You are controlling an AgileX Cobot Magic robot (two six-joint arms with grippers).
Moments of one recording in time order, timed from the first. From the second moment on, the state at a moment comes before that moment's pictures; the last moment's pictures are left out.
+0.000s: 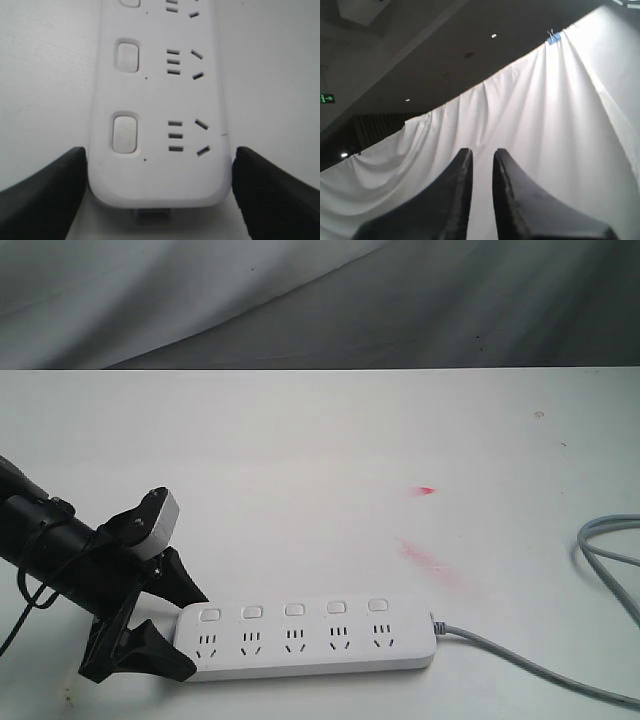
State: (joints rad) left arm 0.02 1.96 -0.82 -1.00 0.96 2.09; right arm 0.25 0.35 -0.79 1.31 0.04 -0.79
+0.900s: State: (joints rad) left arm 0.02 1.96 -0.82 -1.00 0.96 2.09; right arm 0.01 0.29 -0.32 0.19 0.34 0.00
